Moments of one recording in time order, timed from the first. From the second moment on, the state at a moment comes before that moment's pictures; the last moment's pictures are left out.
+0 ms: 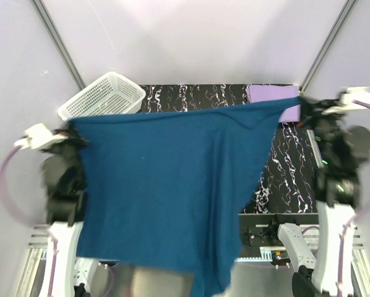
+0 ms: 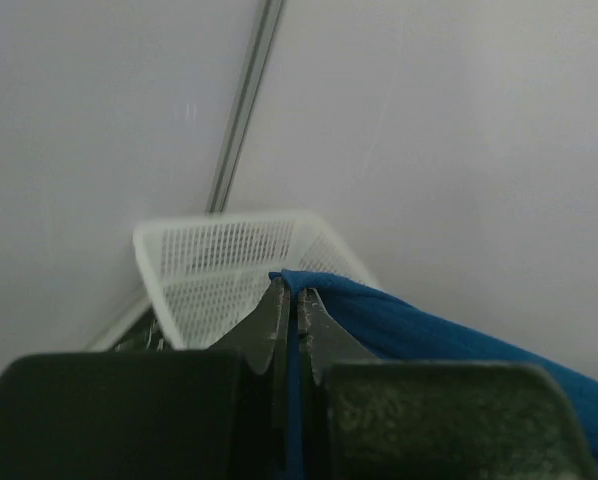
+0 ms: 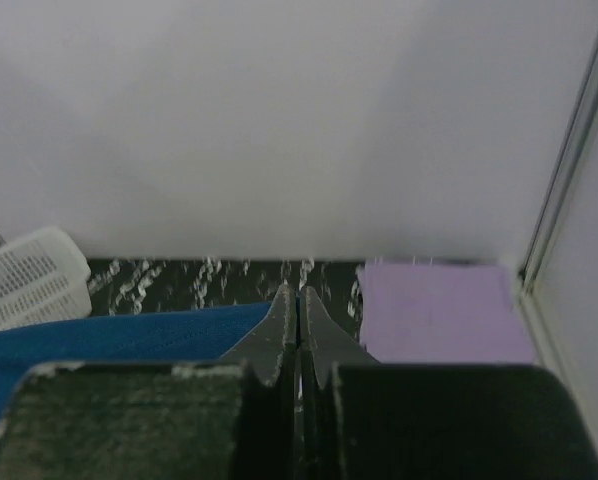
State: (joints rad) left arm -0.06 0.48 0.95 -0.15 -0.44 -0.24; right arm -0.12 0.75 1.32 -0.29 -0.23 0.15
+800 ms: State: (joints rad) left arm -0.06 1.38 0.80 0.06 -0.45 -0.55; right arm -0.12 1.60 1.13 0.06 -0.30 0.27
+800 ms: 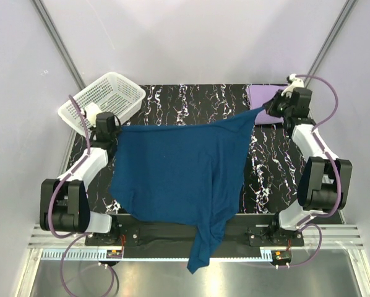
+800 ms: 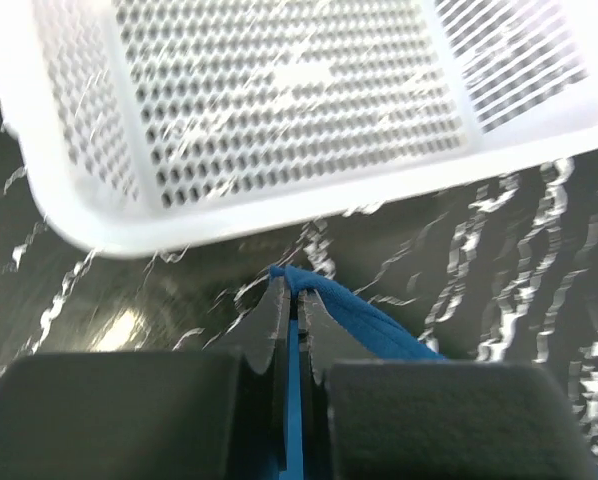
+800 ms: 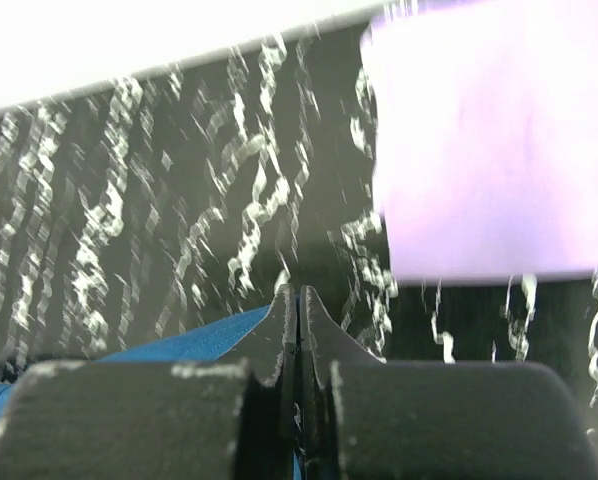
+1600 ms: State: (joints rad) left arm -0.04 0.72 1.27 0.01 -0.40 -0.34; right arm -0.12 1.12 1.76 -0.22 -0.30 0.18
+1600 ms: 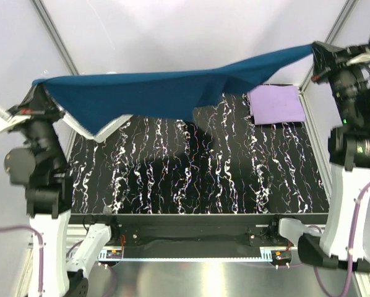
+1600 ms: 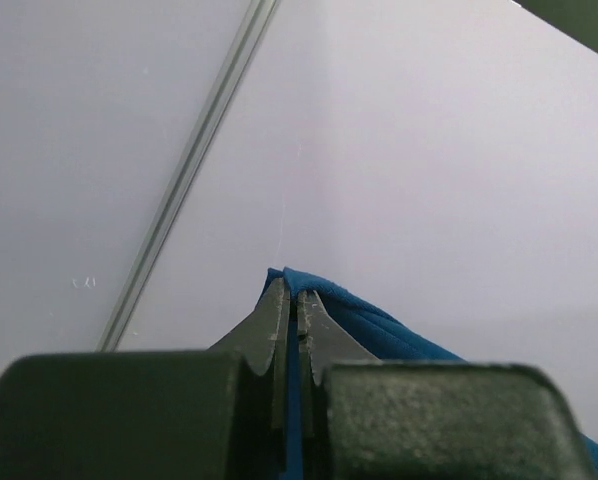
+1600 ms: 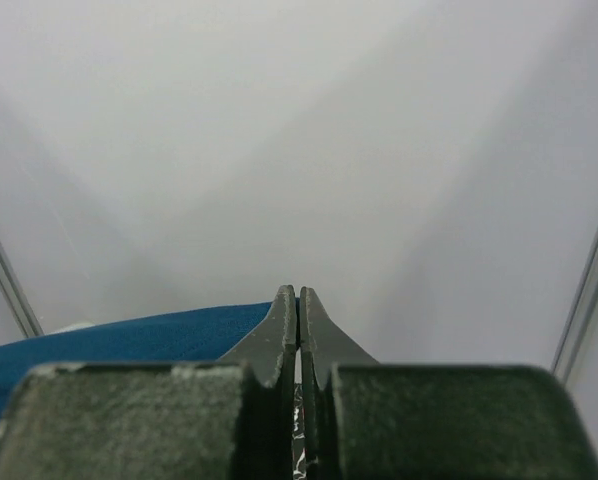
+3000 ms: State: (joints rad) left arm -0.04 1.05 0.59 0.02 -0.47 -0.39; right arm -0.11 1.31 0.91 0.01 -0.28 0.28
